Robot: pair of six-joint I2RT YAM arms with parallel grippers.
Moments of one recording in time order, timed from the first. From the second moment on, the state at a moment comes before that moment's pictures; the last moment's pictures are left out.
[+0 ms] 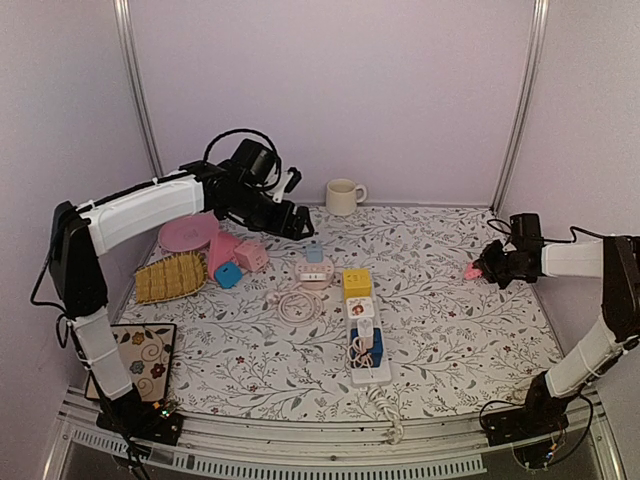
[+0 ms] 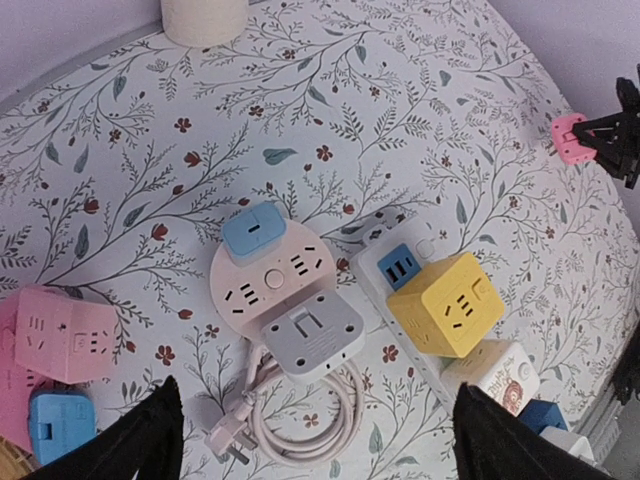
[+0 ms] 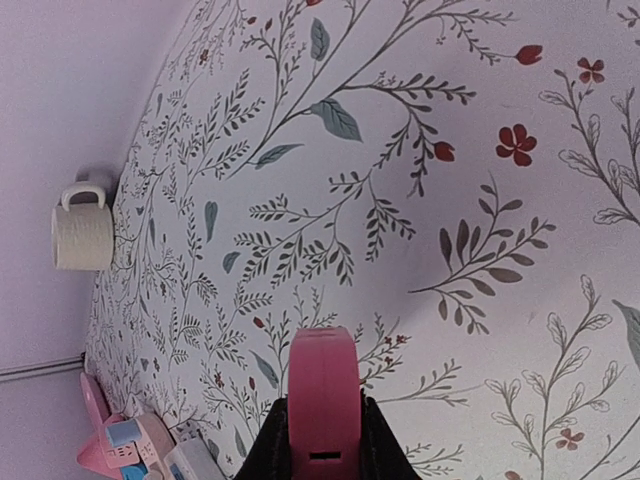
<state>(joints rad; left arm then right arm) -0.66 1.84 1.67 -0.67 0.11 -0.22 0.02 1.51 0.77 -0.06 -0.20 0.93</state>
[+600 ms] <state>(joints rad) -0.63 1.83 1.63 -0.67 0.13 -0.22 -0.12 1.57 0.70 -0.07 -0.24 0.88</state>
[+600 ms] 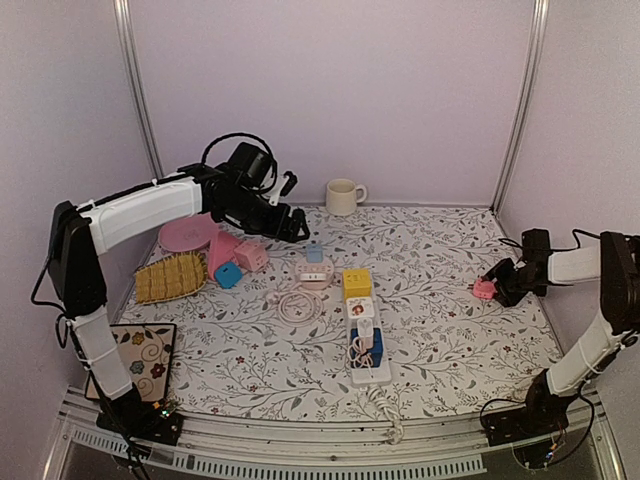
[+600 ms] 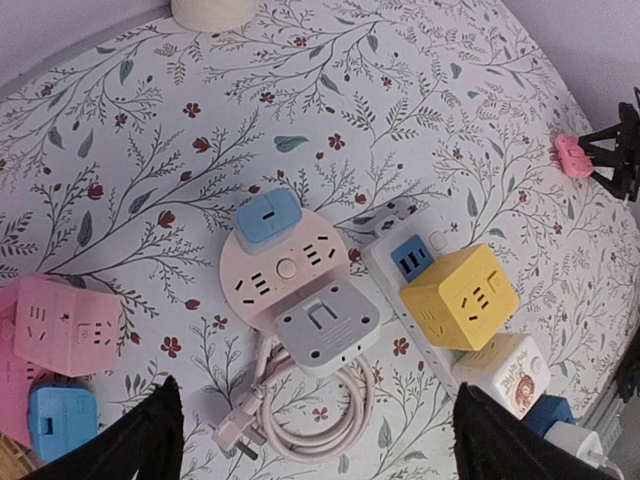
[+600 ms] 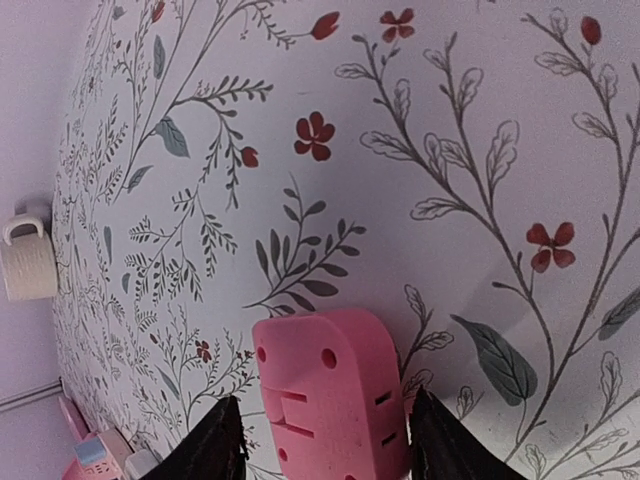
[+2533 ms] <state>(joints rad) -0.76 1.94 1.53 -0.56 0.25 -0.28 1.13 1.75 1.52 -1.02 0.16 1.04</state>
